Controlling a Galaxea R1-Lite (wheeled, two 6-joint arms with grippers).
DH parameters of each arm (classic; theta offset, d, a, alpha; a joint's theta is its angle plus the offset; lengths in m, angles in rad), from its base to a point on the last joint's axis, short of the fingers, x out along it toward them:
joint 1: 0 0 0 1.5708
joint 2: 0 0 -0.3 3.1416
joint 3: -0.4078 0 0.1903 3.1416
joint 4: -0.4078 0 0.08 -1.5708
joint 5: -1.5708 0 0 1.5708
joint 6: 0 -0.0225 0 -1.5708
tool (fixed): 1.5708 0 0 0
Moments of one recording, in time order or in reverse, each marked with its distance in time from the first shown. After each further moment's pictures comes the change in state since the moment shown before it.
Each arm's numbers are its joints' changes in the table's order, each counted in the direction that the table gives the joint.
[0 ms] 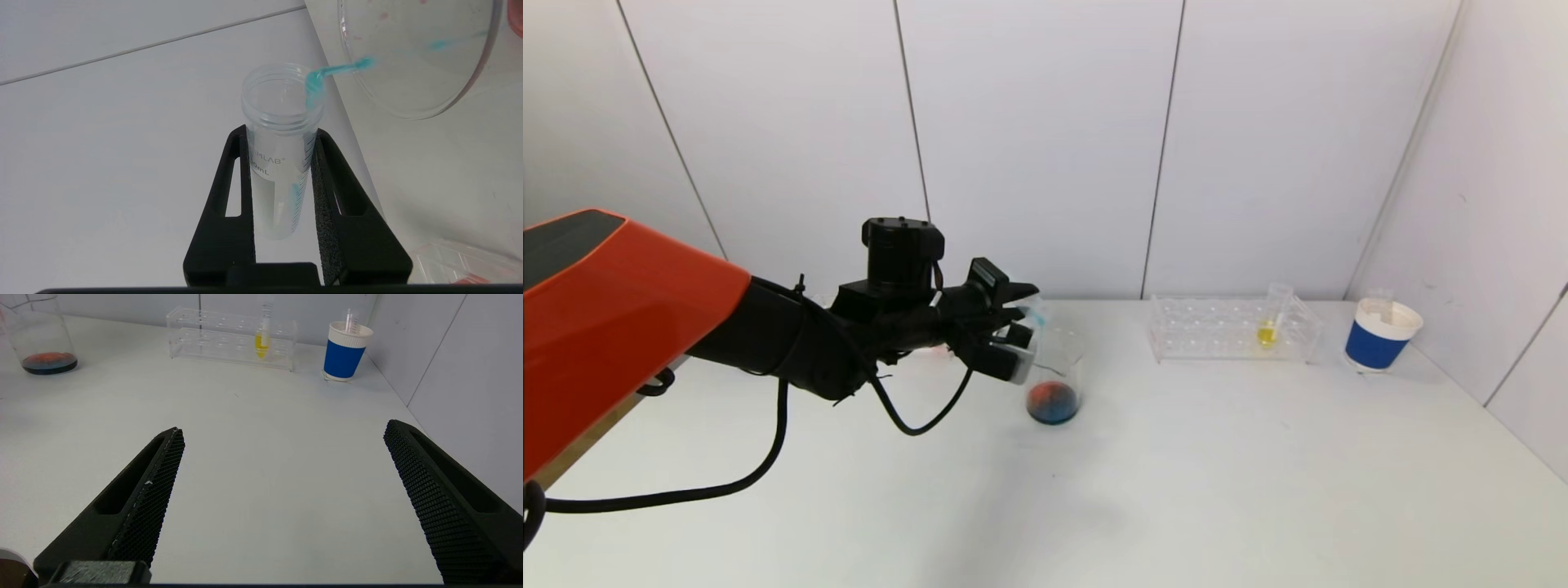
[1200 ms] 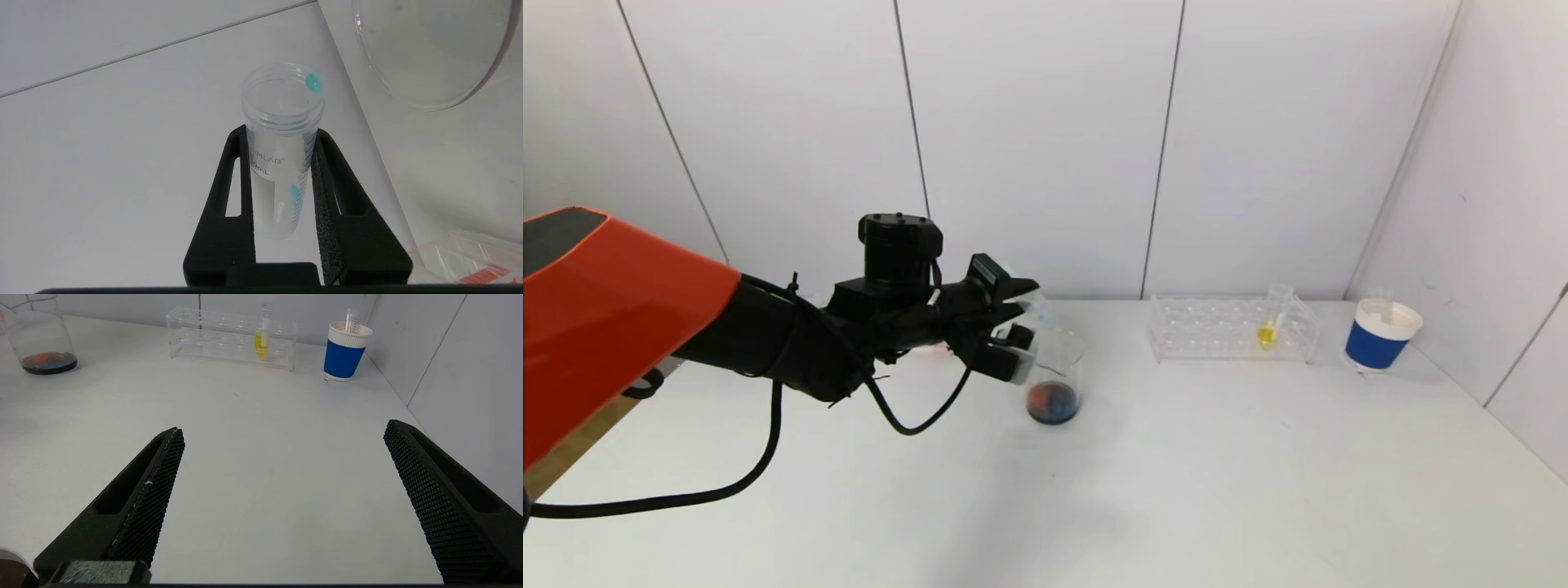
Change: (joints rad) left arm -0.007 0.024 0.011 0.013 0.018 -0.033; right arm 0.000 0.000 0.000 0.000 0.000 0.000
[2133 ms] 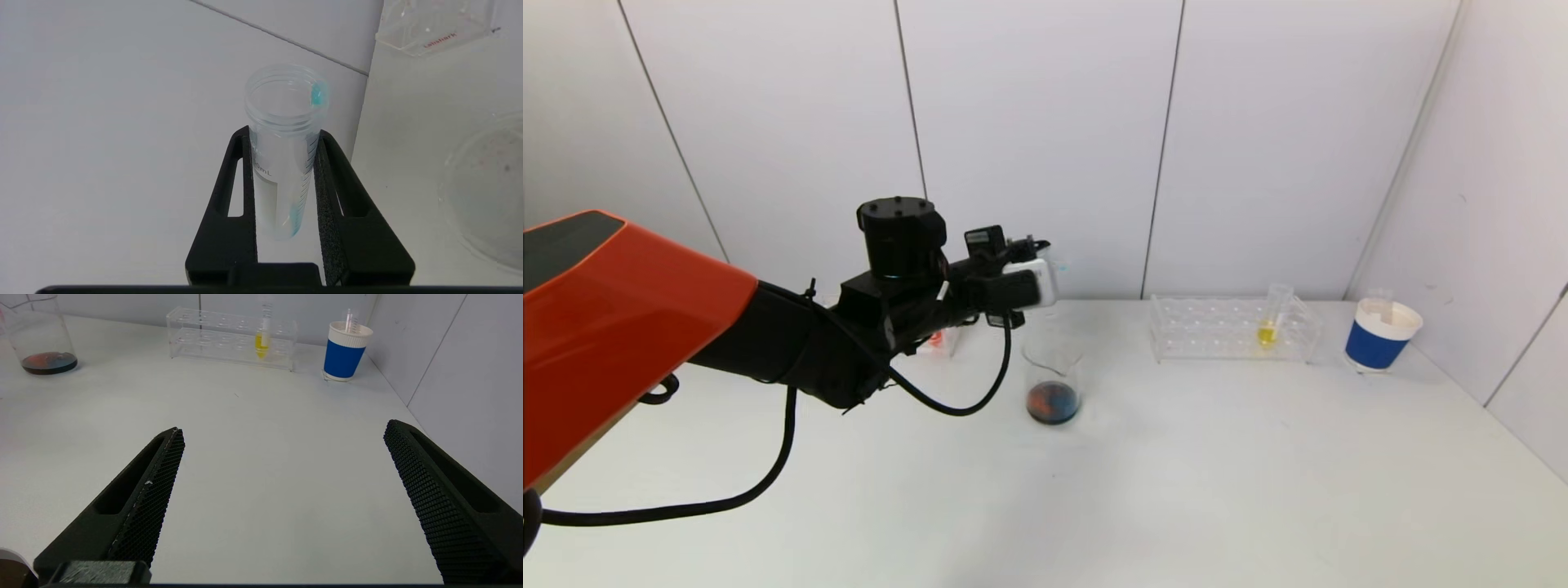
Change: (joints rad) left arm -0.048 -0.013 -0.009 0.239 0.055 0.723; right arm 0.000 0.000 0.000 0.000 0.000 0.000
